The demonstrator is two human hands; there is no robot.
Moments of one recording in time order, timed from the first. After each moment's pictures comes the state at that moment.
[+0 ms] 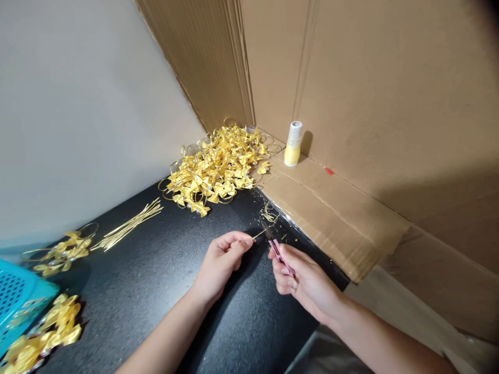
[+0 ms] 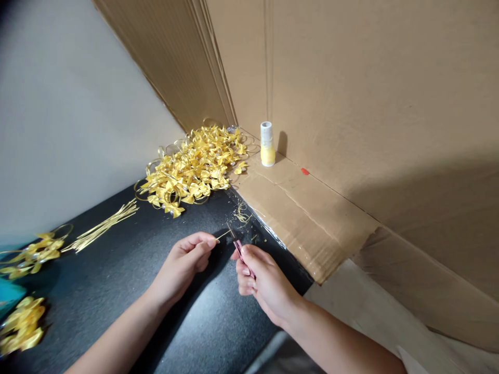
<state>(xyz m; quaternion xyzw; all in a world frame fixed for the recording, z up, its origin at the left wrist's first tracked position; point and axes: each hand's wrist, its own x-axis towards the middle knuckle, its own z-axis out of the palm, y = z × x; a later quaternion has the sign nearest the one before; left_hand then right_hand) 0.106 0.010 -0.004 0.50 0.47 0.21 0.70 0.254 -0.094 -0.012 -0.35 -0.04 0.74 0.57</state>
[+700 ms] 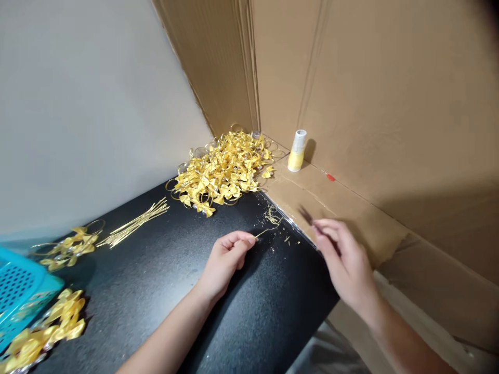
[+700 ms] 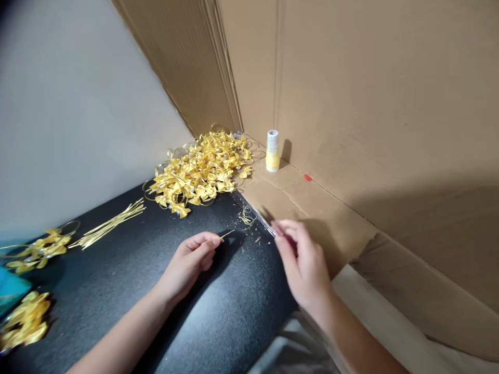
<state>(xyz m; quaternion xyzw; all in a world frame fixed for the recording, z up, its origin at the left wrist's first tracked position) 0.107 0.010 -0.002 0.47 0.47 0.23 0.71 0.306 -0.107 -0.005 -0.69 -0.41 0.27 0.54</state>
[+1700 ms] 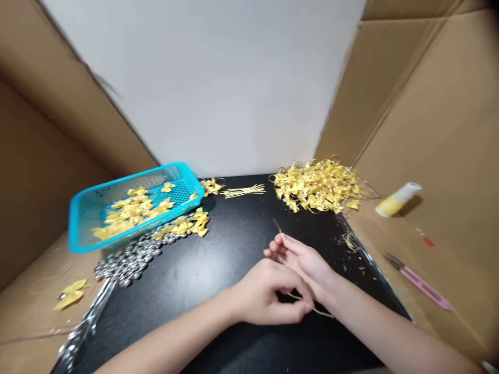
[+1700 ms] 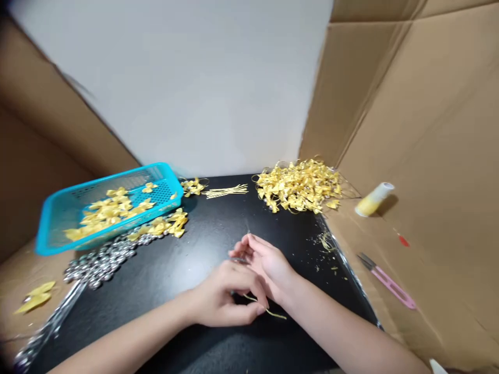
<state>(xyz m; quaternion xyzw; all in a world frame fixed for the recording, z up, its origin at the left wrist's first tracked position) 0.008 -0.065 0.048 0.79 0.26 0.27 0.49 0.138 -0.037 0.031 -0.31 -0.13 0.85 0.40</state>
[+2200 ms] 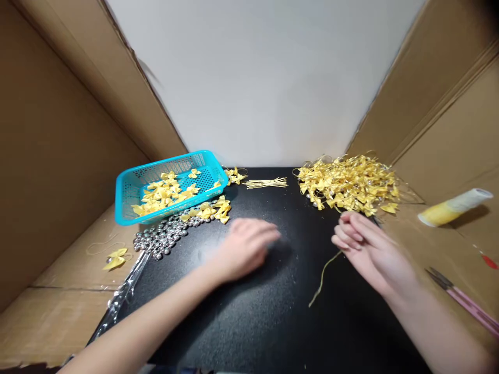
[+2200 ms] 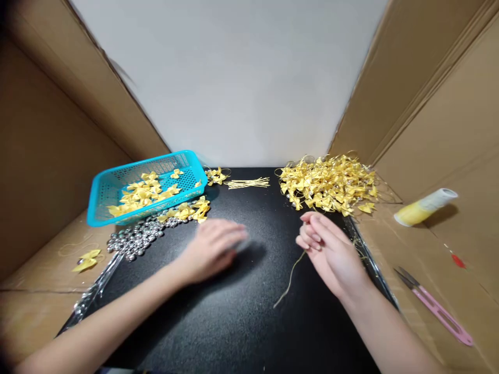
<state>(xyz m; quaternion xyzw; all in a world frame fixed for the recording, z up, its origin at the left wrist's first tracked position) -0.082 -0.053 0.016 0.88 0.42 0.22 -0.01 0.190 -0.018 0.053 -0.38 -0.36 0.67 0.52</state>
